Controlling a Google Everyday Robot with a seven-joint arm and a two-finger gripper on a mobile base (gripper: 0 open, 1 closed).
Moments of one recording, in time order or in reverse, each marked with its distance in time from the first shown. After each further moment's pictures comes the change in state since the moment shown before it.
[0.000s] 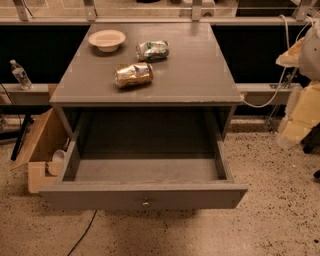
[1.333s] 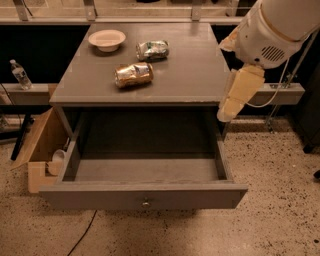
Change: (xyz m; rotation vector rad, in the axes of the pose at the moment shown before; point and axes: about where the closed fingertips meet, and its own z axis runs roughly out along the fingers) arm -0.096 -0.038 0.038 0.017 -0.187 -0.121
